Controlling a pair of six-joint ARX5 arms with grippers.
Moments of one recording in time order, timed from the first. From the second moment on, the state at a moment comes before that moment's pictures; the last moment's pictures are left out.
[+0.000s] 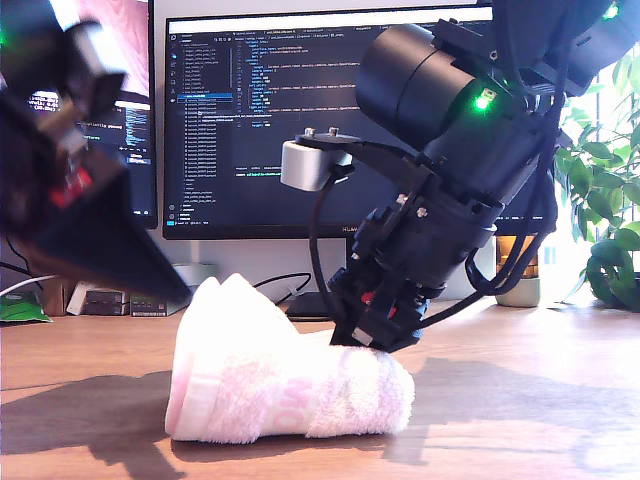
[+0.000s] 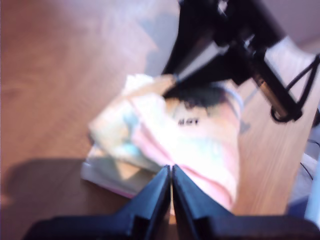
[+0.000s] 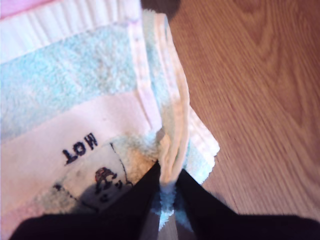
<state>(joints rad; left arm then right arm) -0.54 1.13 0.52 -0.13 0.45 0.13 0.74 1.66 0.80 -0.04 -0.11 -0.58</state>
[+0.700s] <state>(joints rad) -0.60 1.40 0.52 0.13 0.62 0.21 0.74 1.66 0.80 -0.04 -0.11 -0.58</state>
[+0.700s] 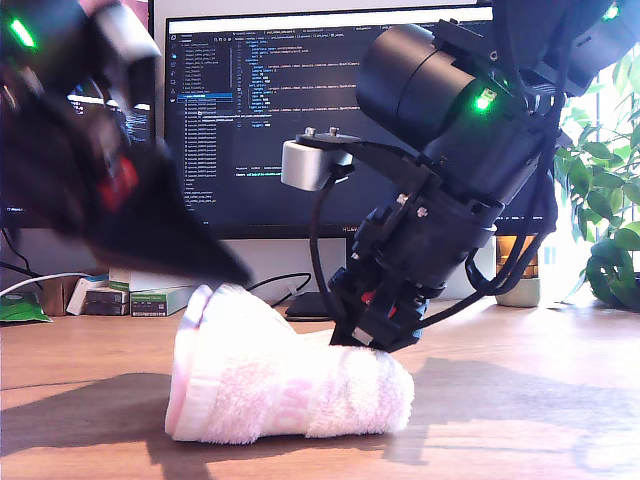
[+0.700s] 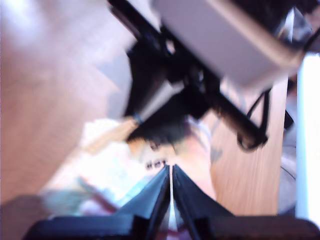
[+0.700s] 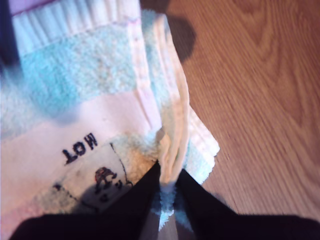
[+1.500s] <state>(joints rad) -0.60 1.61 0.54 0.29 0.50 0.25 0.73 1.66 0.98 -0.19 -0.07 -0.49</state>
